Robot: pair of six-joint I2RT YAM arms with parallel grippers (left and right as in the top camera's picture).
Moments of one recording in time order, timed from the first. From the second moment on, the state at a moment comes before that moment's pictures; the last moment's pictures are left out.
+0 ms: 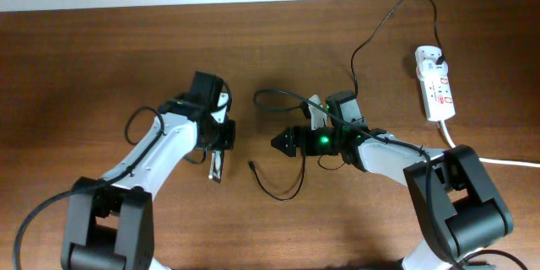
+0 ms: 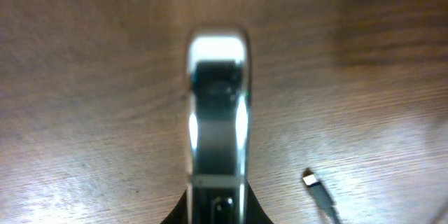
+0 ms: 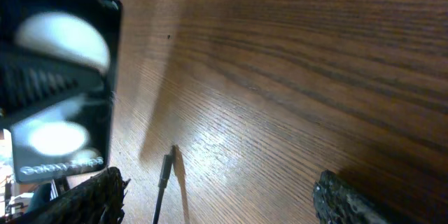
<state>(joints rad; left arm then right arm) -0.29 1.72 1.10 -0.72 0.07 -0.16 0.35 1.80 0.78 0.09 -0.68 0.44</state>
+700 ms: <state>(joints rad) -0.30 1.72 1.02 -0.68 0.04 -0.18 0.35 1.80 0.78 0.09 -0.68 0.44</state>
